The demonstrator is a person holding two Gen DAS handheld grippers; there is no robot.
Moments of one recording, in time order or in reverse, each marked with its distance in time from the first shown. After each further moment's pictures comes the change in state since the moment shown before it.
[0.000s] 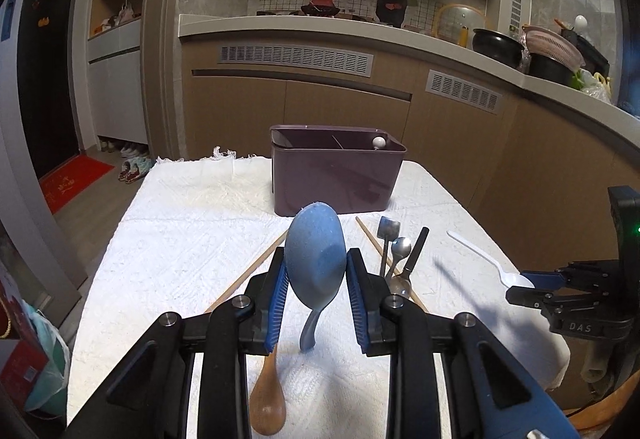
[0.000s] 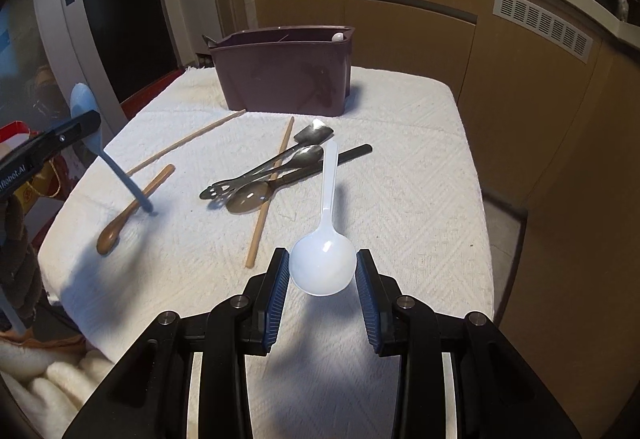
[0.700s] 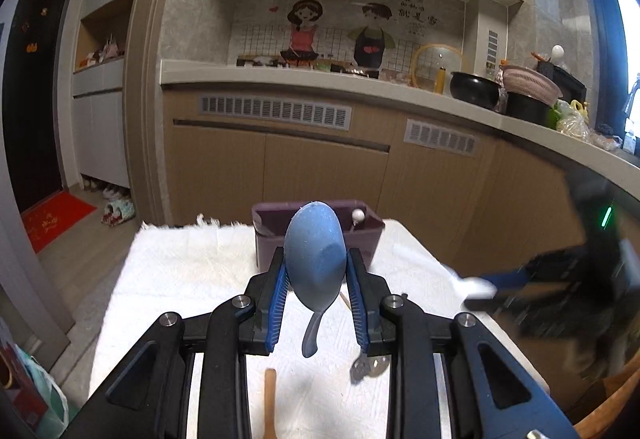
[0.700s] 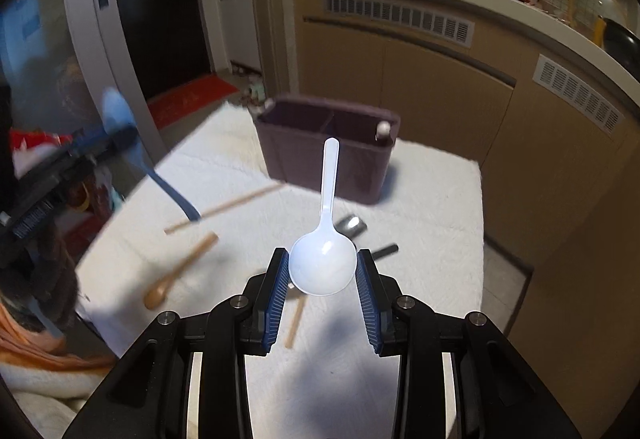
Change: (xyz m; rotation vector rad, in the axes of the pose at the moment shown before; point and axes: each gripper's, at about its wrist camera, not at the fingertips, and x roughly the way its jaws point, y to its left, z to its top) left arm -0.017 -0.006 0.059 0.036 -0.131 -0.075; right arm -0.012 0.030 0.086 -0.162 -0.007 0.028
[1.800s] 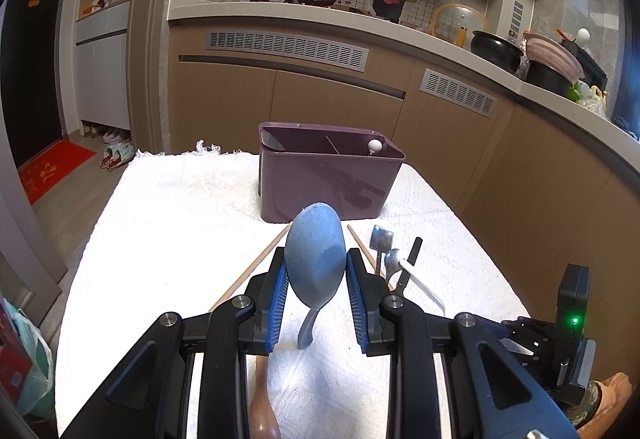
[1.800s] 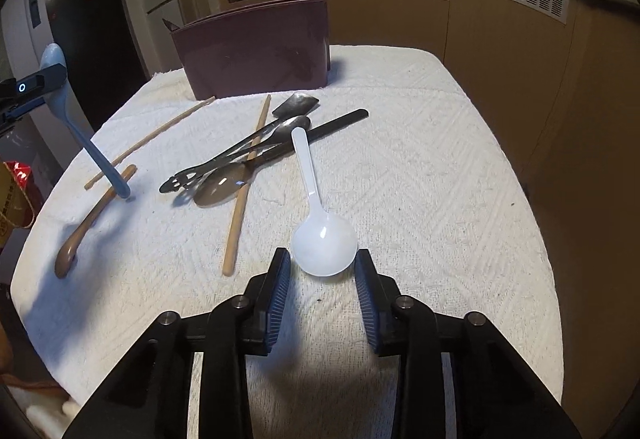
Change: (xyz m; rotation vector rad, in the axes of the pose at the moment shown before) left arm 0.034 0.018 -0.043 -0.073 0.174 0.006; right arm 0.075 -0.005 -0.114 0.277 -0.036 -0.093
